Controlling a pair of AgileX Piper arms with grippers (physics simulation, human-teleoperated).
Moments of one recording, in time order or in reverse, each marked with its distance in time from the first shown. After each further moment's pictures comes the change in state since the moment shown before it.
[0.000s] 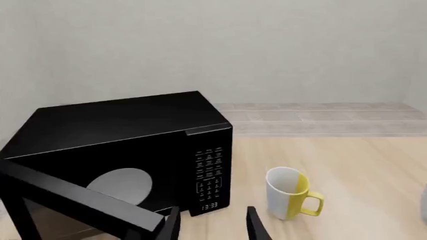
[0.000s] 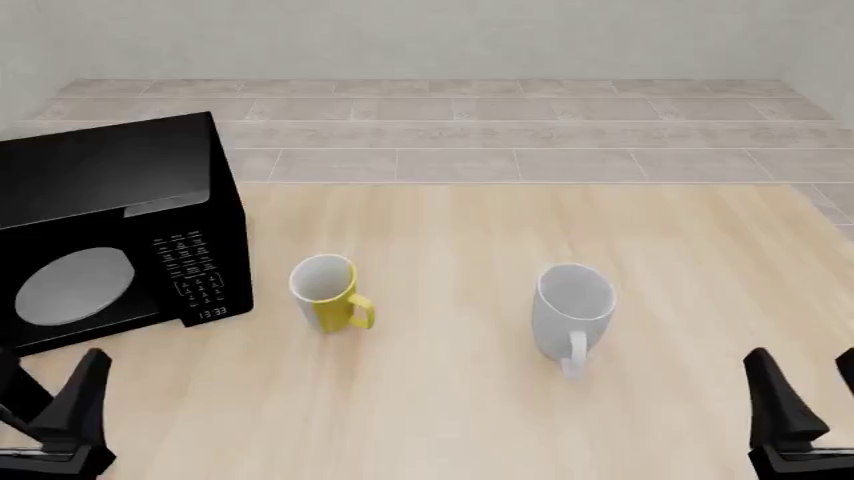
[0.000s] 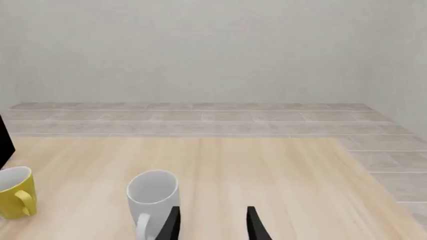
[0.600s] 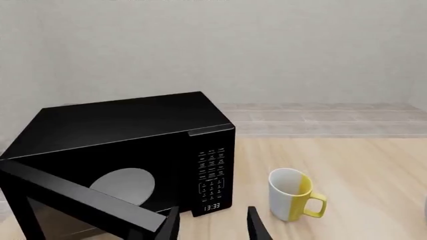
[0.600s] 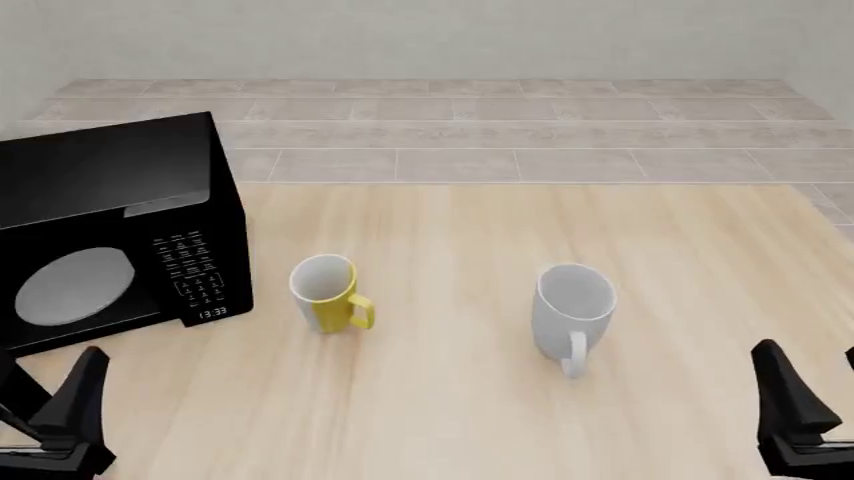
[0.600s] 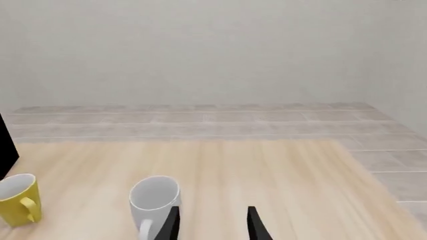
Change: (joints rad) left arm 0.012 0.008 -0.005 -0.004 0.001; right arm -0.002 0.014 -0.044 0.027 0.017
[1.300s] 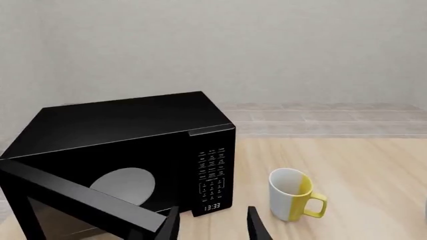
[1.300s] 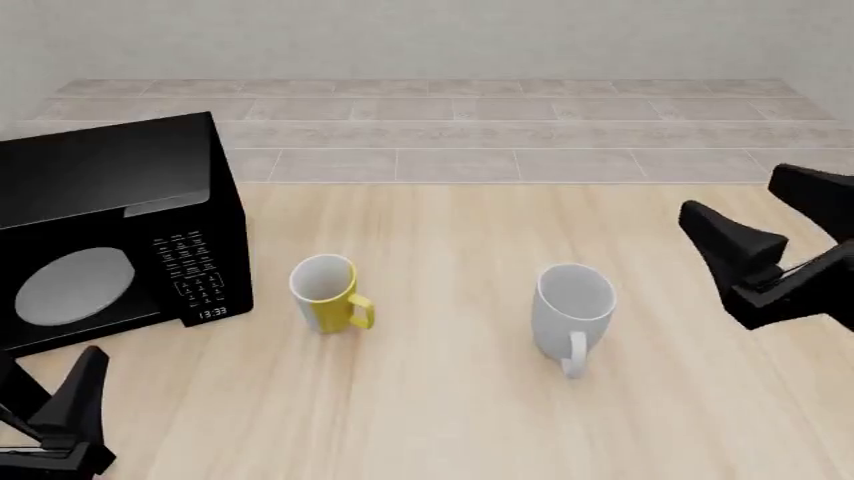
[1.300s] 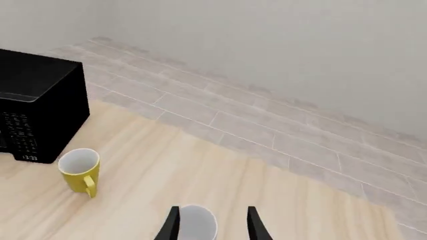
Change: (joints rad) left arm 0.002 0.005 0.000 -0.004 -0.001; right arm 0.315 0.575 -0.576 0.181 -0.202
